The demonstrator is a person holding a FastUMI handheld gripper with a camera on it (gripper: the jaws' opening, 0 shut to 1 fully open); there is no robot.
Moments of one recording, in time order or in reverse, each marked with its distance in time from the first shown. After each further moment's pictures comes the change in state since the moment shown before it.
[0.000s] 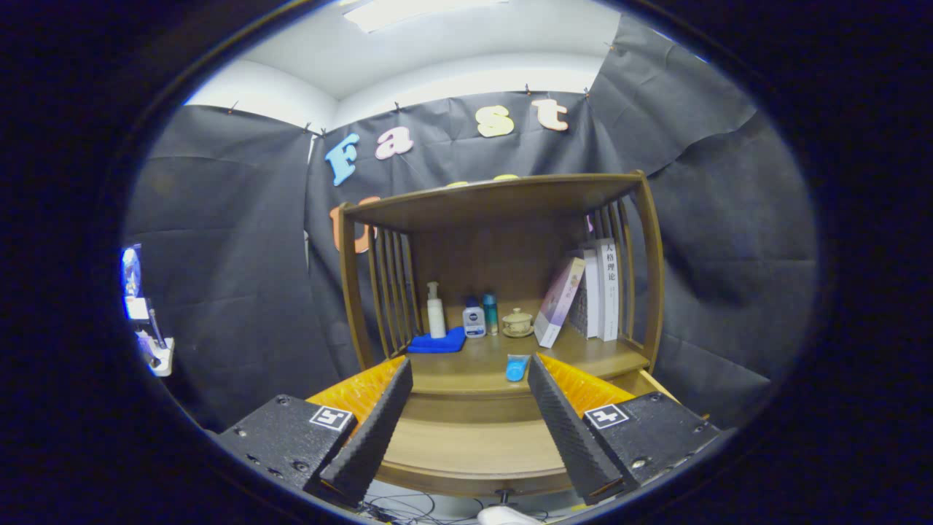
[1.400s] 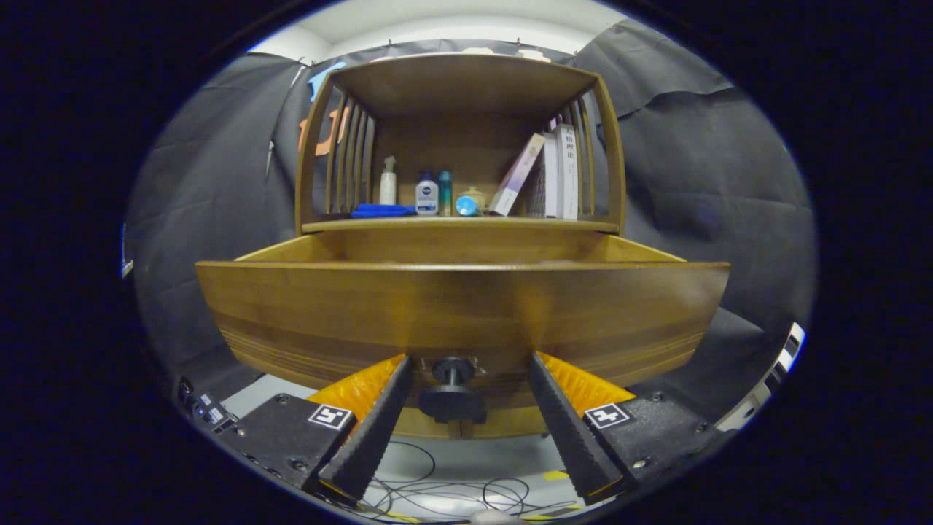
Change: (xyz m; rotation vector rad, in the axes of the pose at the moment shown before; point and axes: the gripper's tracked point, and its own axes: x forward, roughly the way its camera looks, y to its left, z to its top) arm -0.001 -0.065 -0.250 -0.056 0.228 -0.196
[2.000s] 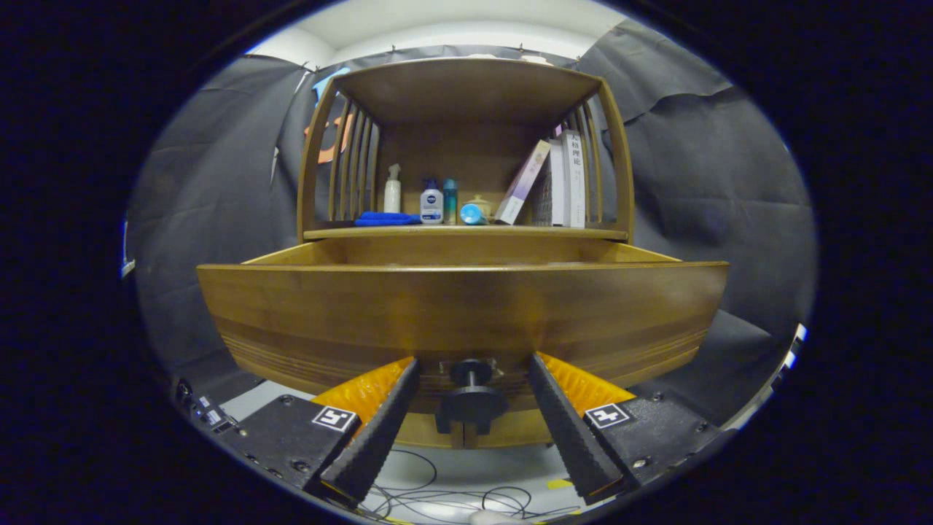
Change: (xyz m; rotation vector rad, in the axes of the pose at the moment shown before) arm 0.016 -0.001 0.007 -0.017 -0.027 0.032
